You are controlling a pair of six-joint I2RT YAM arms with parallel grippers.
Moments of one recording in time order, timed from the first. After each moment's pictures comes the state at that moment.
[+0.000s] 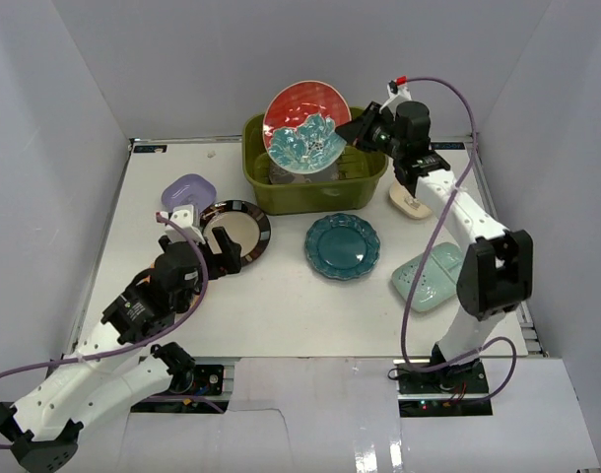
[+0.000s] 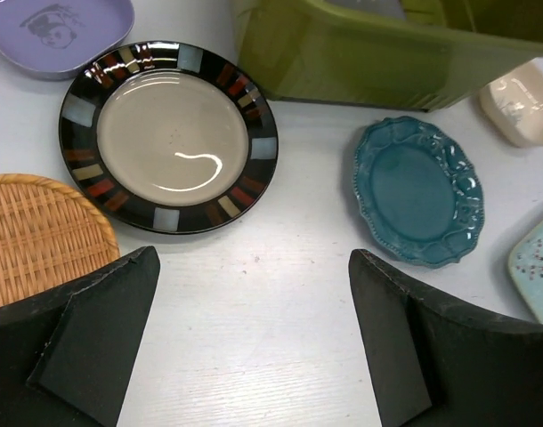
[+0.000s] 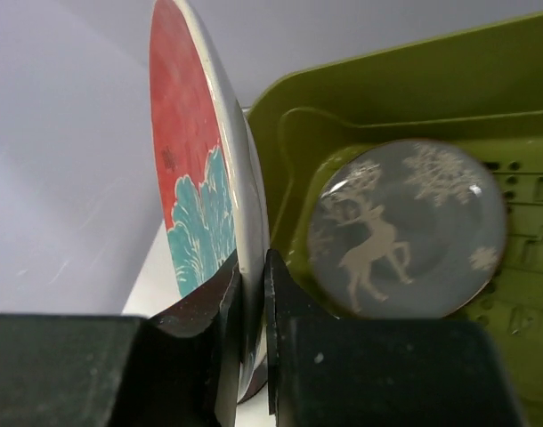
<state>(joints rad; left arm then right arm) -0.75 0.64 0.82 -0.60 -0.53 -0.56 0.35 1.66 1.45 0.09 -0.36 0.65</state>
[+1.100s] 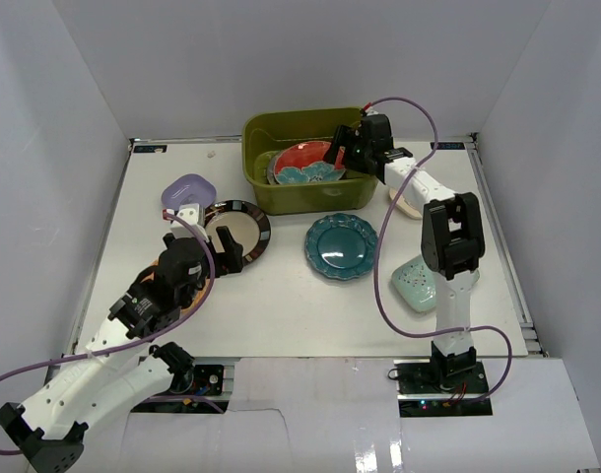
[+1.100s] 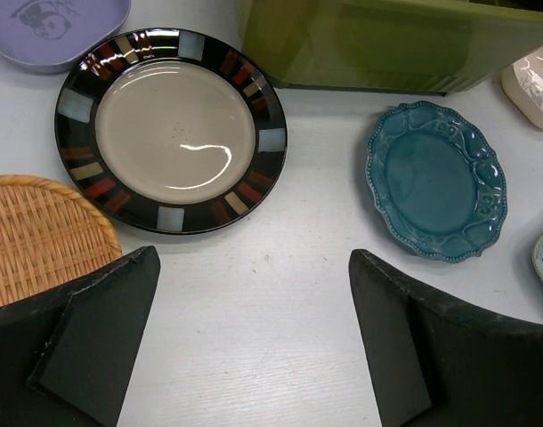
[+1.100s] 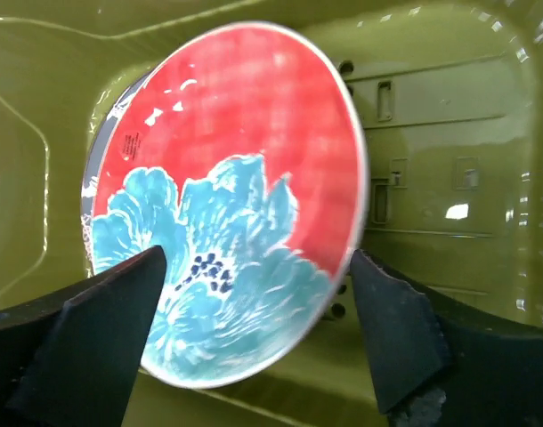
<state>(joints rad) -0.68 0.68 0.78 -0.55 -0.46 -0.50 0.35 2.16 1.79 -0.19 -0.16 0.50</state>
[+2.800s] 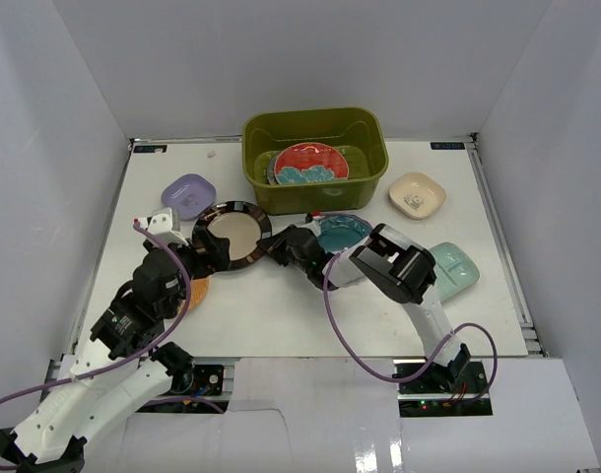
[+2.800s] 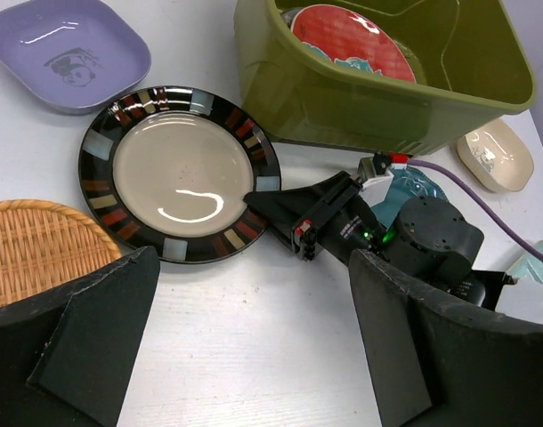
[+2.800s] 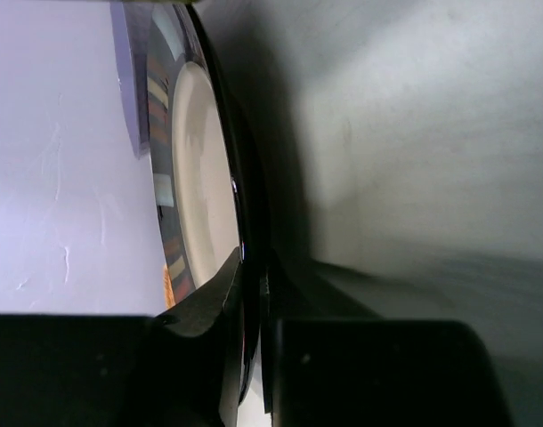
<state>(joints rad) -0.65 0.54 0.77 -0.53 -0.49 -0.52 0.91 2.21 1.09 0.76 0.16 1.38</state>
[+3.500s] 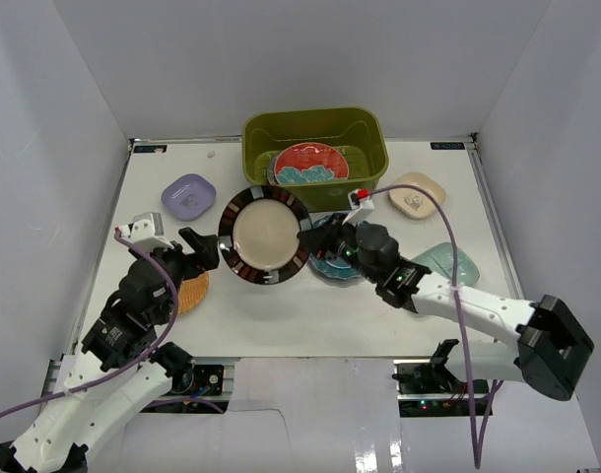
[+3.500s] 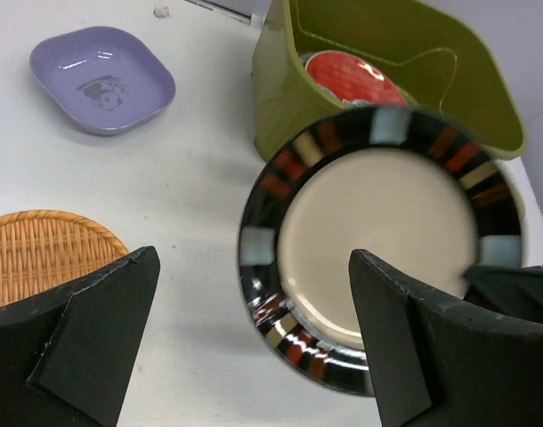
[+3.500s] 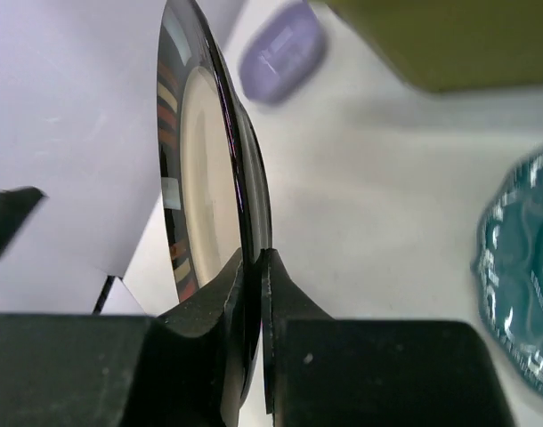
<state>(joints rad) -0.63 0.48 0.77 -0.52 -0.54 -0.52 0.93 1.25 0.66 0.41 0.14 0.81</state>
